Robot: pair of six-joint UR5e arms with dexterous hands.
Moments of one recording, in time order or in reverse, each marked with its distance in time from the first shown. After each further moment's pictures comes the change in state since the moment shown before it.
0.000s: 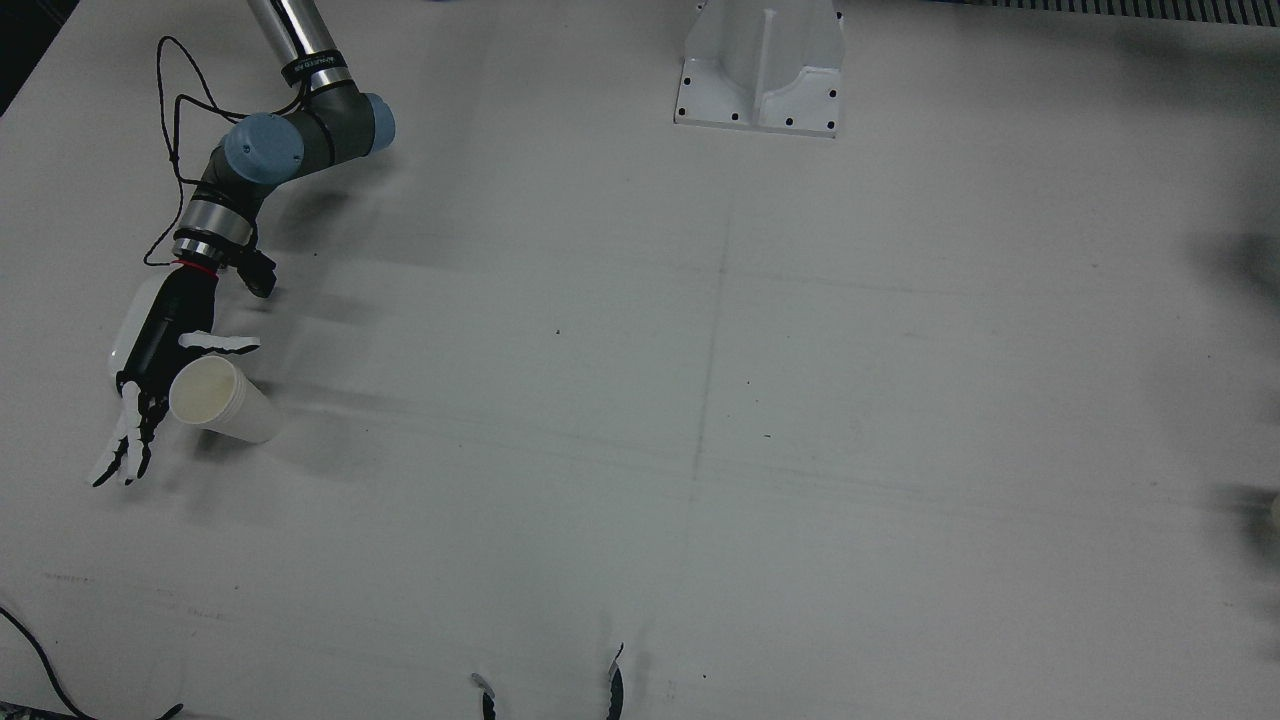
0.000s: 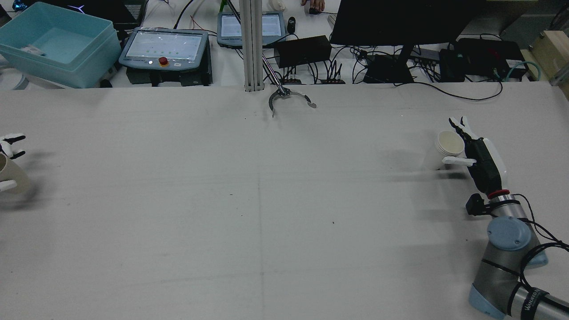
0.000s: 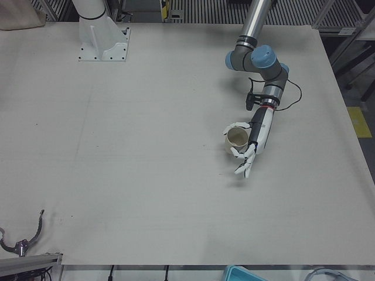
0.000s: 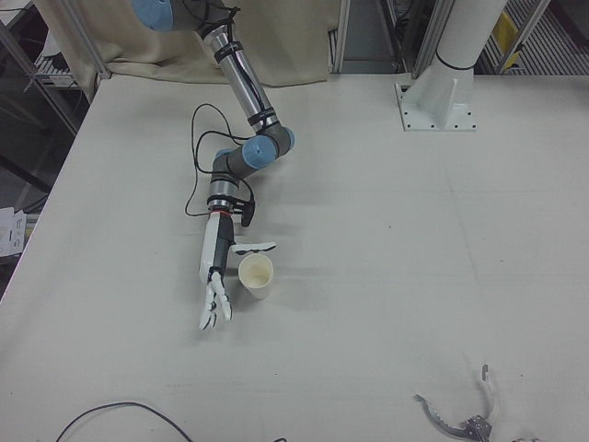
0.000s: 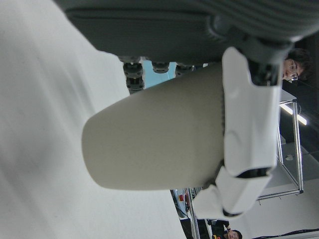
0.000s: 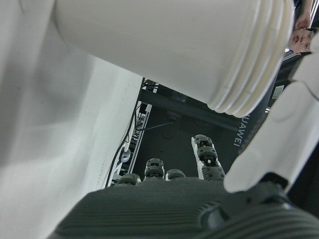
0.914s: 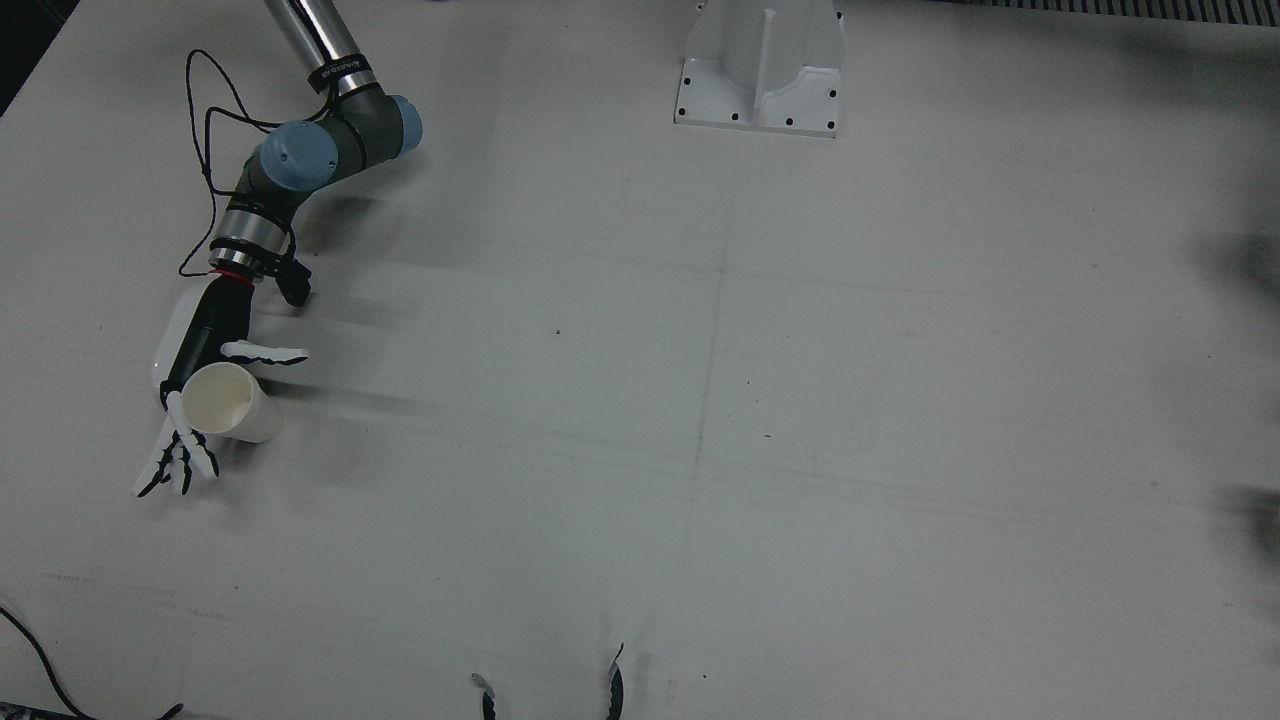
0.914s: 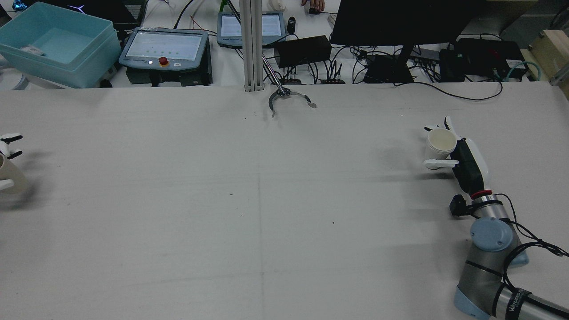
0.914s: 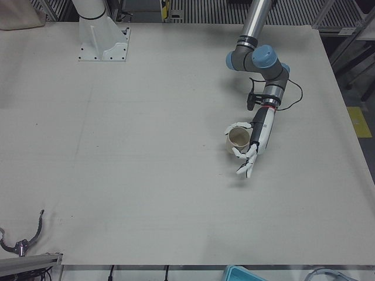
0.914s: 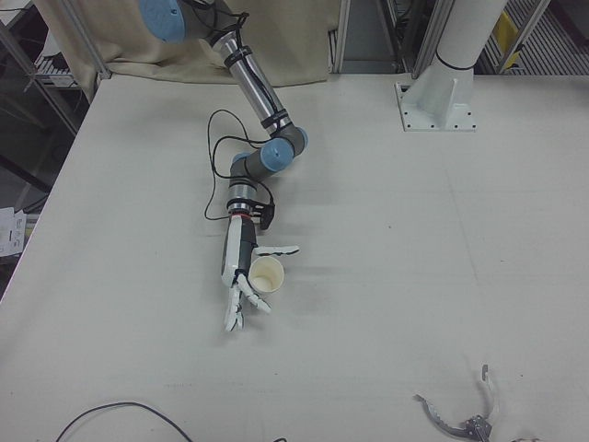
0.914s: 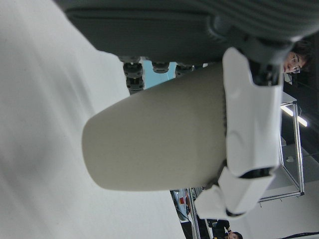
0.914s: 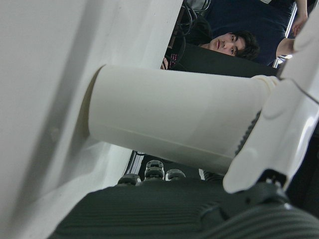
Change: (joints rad) left arm -0.007 0.002 0.005 0.000 0.000 0.001; right arm -0.040 0.048 0.002 -0.010 0.031 -0.042
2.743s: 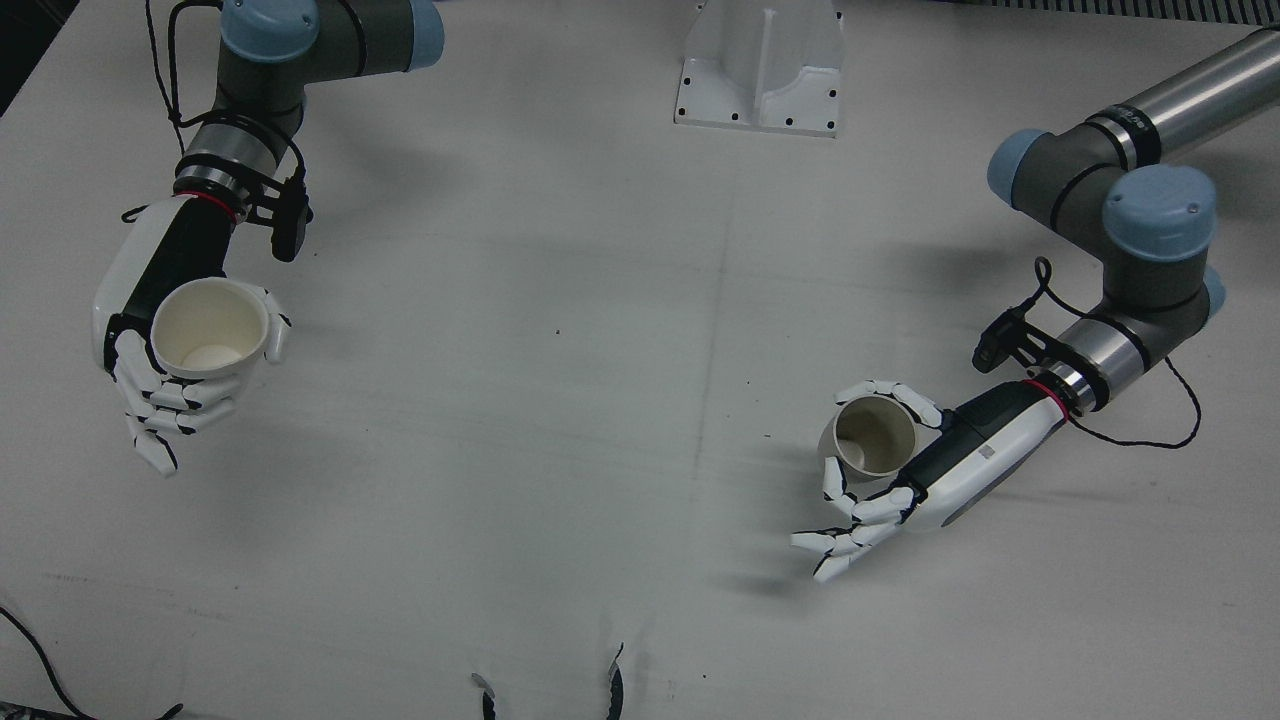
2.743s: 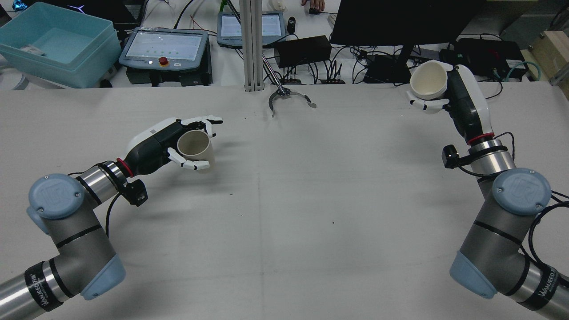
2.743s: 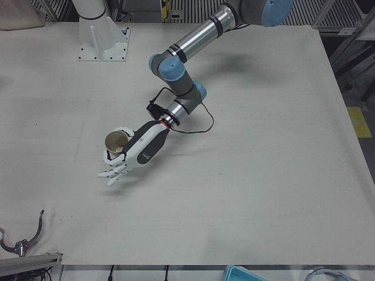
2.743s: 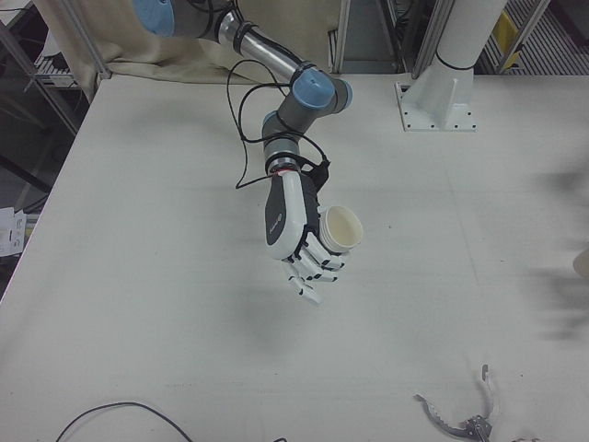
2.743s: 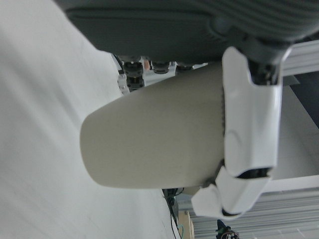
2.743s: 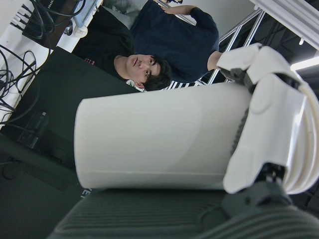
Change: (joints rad) left arm 0.257 -0.612 -0.063 0.391 0.087 0.103; right arm 0.149 0.022 0.541 -0.224 -0.122 -0.426
